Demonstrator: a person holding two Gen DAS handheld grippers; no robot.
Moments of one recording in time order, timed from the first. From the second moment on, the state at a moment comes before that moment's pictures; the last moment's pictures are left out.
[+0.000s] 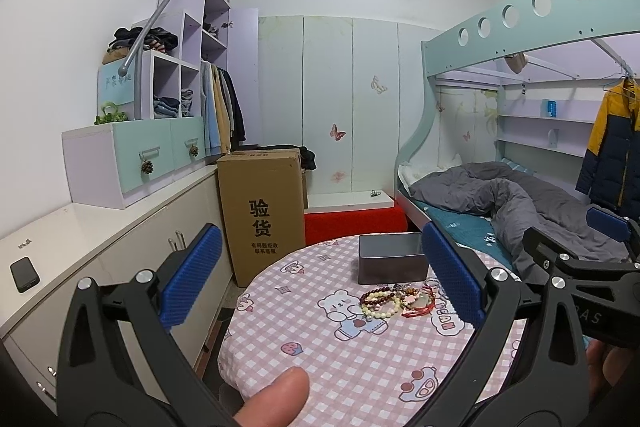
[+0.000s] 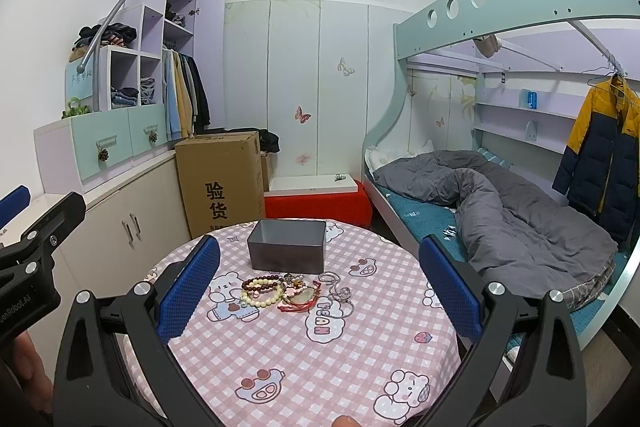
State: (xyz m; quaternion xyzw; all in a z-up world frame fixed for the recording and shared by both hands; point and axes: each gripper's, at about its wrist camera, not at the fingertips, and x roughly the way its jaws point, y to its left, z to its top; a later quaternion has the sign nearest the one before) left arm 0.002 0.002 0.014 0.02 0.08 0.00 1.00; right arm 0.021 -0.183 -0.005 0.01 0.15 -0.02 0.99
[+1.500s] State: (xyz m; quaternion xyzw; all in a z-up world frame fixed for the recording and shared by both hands) left arm 0.244 -0.032 -0.181 0.07 0.38 -0.04 0.92; right arm 0.140 -0.233 -0.156 0.04 0.34 -0.03 0.94
